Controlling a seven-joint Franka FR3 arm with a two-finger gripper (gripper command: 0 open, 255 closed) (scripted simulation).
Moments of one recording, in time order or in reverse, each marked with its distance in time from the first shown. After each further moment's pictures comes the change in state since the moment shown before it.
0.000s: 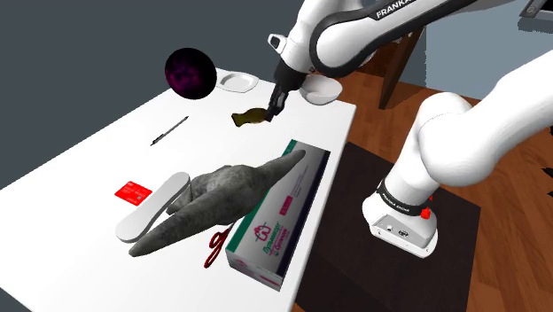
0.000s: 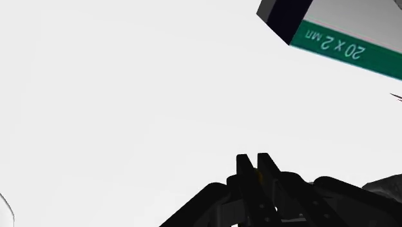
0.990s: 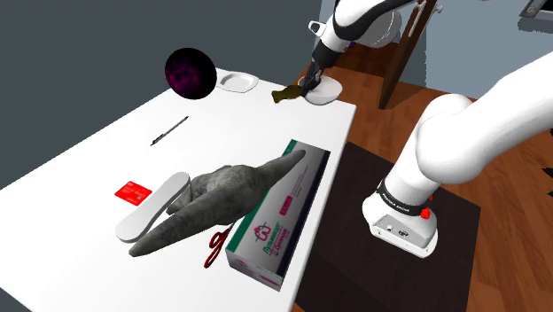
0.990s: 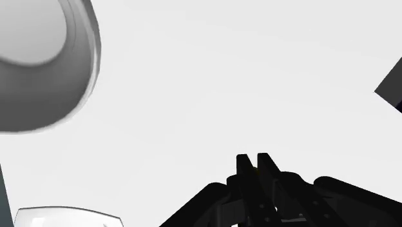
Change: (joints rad) arm -0.161 0.028 -0.386 0.085 -0.098 -0.118 -0.440
